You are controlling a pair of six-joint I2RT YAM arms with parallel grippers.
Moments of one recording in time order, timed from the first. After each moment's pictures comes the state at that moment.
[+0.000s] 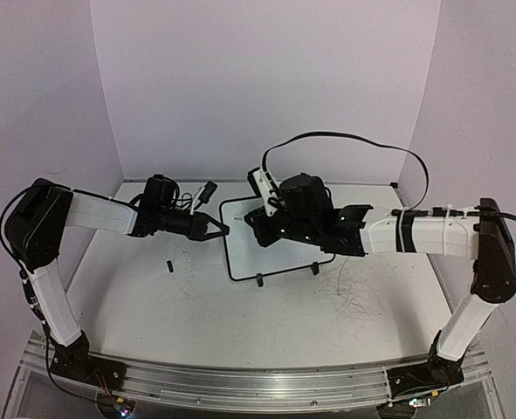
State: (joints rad) left arm -0.48 1.81 1.04 0.22 0.87 -0.21; right arm 0.98 1.73 1.28 0.02 0.17 0.16
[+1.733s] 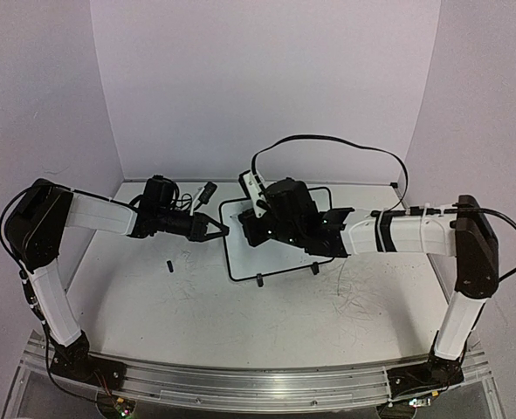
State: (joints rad) left arm -0.48 1.81 1.03 0.24 0.86 -0.19; right arm 0.98 1.84 1.35 0.07 0.24 0.15
